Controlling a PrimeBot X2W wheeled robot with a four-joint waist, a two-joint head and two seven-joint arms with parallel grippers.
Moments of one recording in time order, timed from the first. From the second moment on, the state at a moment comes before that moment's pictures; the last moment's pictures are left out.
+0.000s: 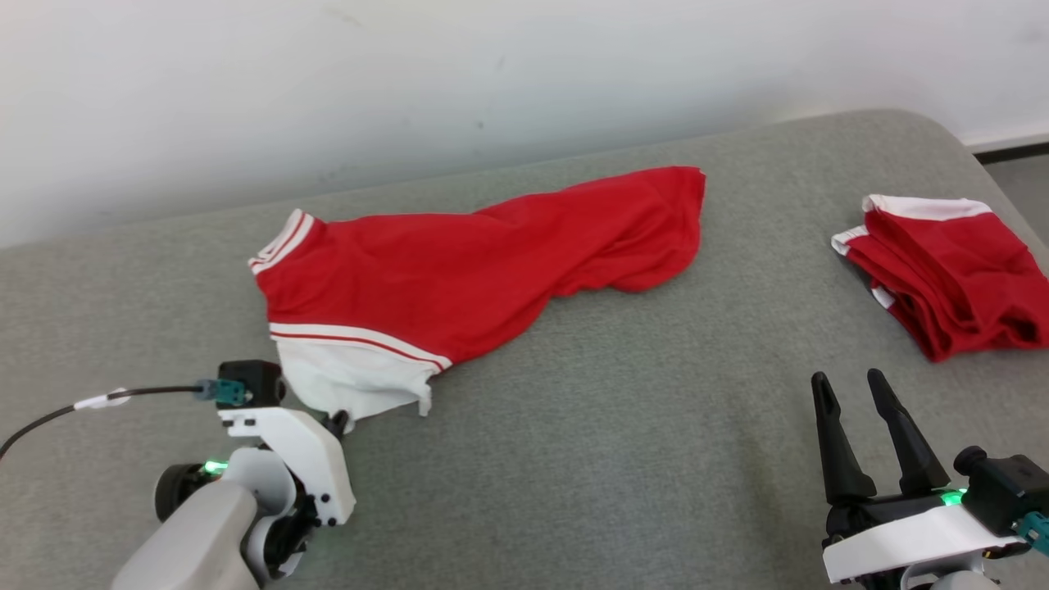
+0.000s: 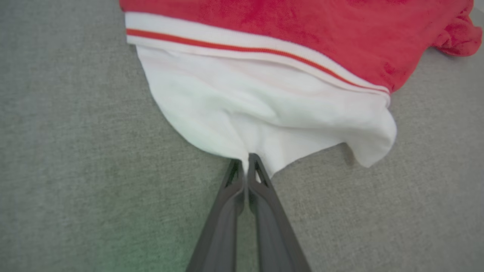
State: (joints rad) left arm -0.60 0.37 -0.68 0.72 -0.85 0.05 0.14; right arm -0.20 -0.15 0.20 0.26 0.53 0.13 -0.26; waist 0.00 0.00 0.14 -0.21
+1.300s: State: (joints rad) left arm -0.14 0.56 -0.59 0.20 -0.93 0.27 0.02; right arm -0.12 -0.19 0.19 0.29 0.52 0.13 -0.25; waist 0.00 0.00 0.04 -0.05
